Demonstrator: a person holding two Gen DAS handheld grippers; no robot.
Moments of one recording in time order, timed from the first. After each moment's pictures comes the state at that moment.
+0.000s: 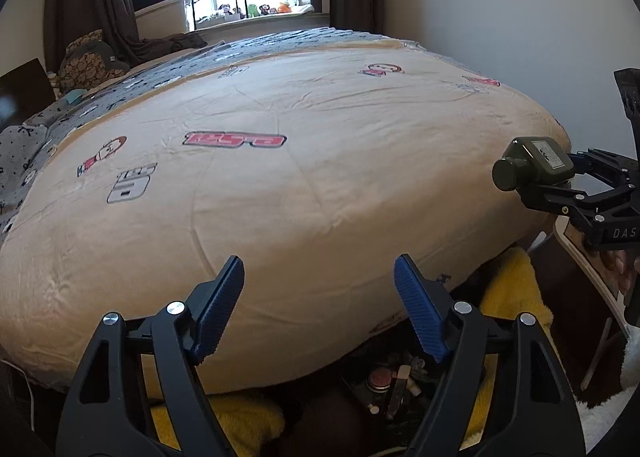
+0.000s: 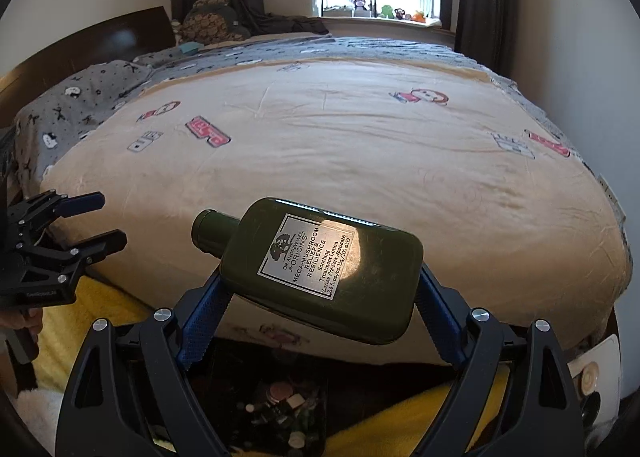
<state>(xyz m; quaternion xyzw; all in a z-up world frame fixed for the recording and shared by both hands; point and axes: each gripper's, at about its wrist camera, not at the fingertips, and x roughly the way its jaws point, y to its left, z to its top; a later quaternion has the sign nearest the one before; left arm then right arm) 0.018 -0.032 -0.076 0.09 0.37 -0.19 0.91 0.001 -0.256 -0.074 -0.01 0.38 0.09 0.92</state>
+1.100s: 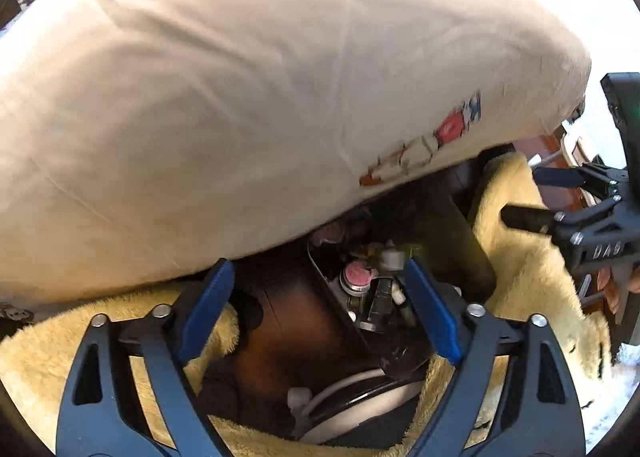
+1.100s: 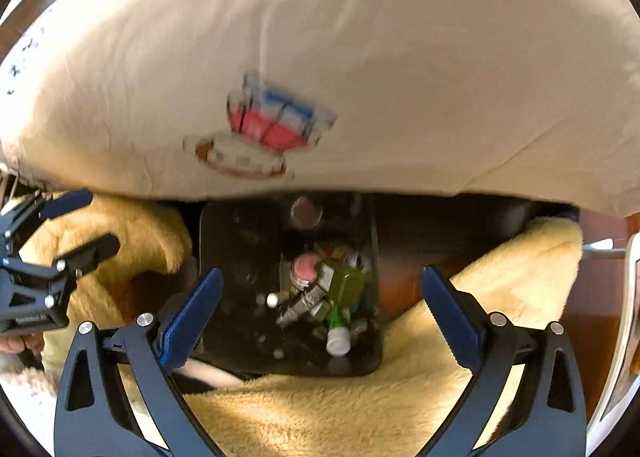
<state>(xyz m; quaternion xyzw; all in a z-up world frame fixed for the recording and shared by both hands) 0.014 -0.027 -0.210 0.08 0.54 -0.20 0.82 0.003 -0.251 -0.219 0.06 0.58 0.06 0.81</state>
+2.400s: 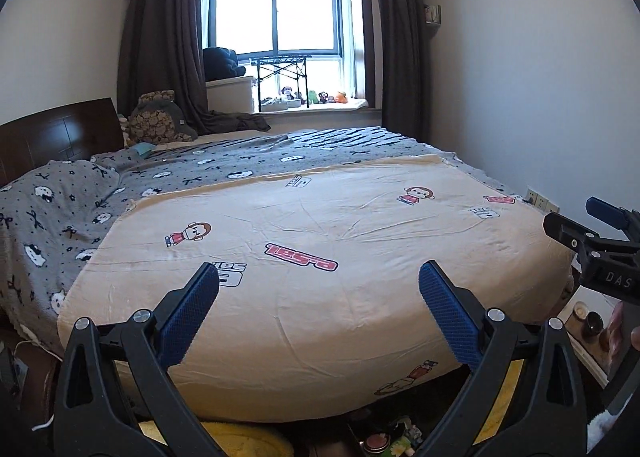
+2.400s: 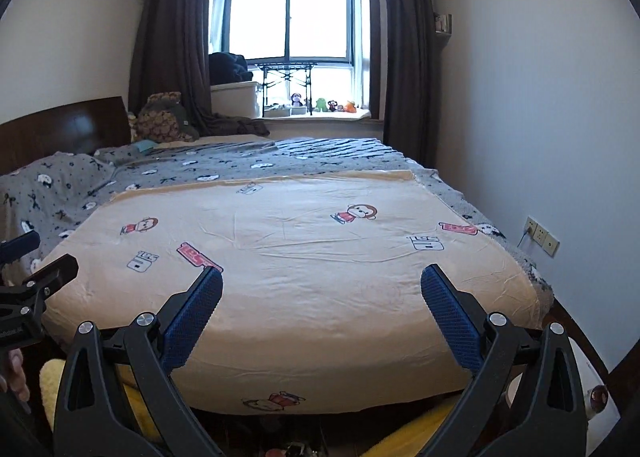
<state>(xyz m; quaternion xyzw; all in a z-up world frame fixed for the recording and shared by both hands) -0.056 -0.008 0.077 0.04 0.21 -0.10 0.97 -0.070 -0.246 0.079 0.01 0.20 -0.04 0.98</state>
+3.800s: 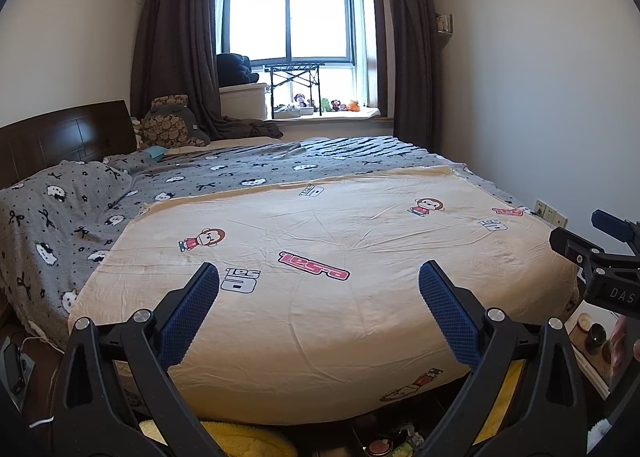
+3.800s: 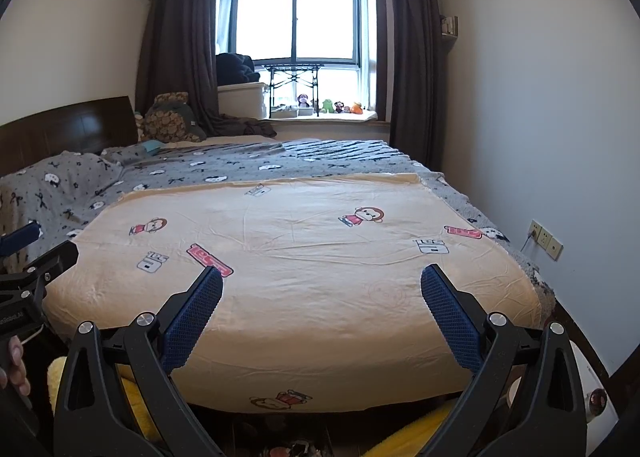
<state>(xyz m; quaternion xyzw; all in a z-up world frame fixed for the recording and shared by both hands) -0.061 -0.001 0.085 0.04 0.20 -0.08 0.98 -0.075 -0.240 0.086 0.01 0.21 -0.04 0.98</state>
